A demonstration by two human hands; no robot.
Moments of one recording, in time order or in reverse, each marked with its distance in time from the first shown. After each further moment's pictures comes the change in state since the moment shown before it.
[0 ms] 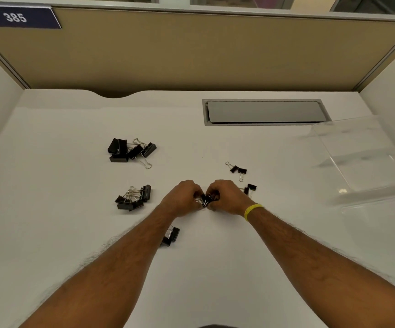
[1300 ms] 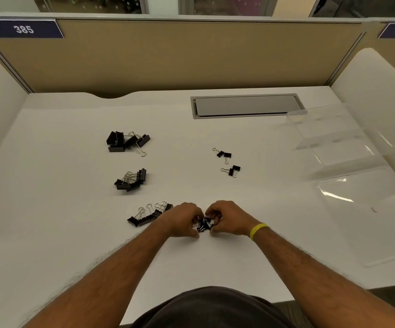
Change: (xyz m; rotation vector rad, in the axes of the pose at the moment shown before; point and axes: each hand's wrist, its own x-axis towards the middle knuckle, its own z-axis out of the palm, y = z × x) left_hand -0.096 0.034 0.054 0.192 -0.245 0.147; right_hand -0.124 0.010 0.044 0.096 -0.097 0.003
